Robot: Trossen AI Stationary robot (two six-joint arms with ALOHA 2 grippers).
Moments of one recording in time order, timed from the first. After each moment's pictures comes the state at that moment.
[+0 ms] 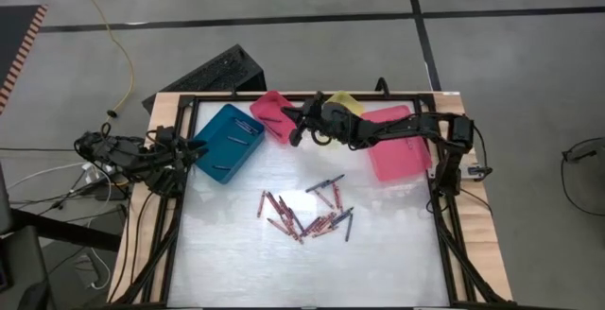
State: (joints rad) left arm -0.44 0.02 0.52 -0.69 -0.83 -0.52; right arm -0.28 1.79 1.11 0.67 0.20 0.07
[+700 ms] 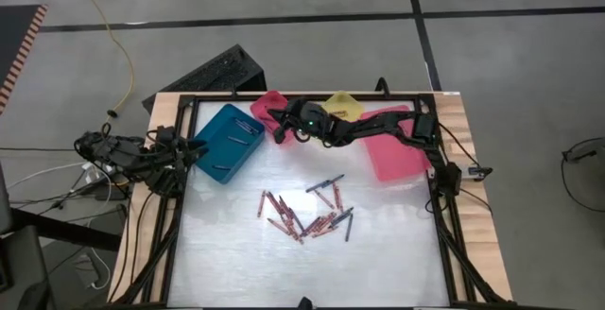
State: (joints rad) left arm -0.44 0.02 0.52 -0.70 -0.83 -0.53; right arm -0.33 2.09 1.32 0.68 0.17 0.19
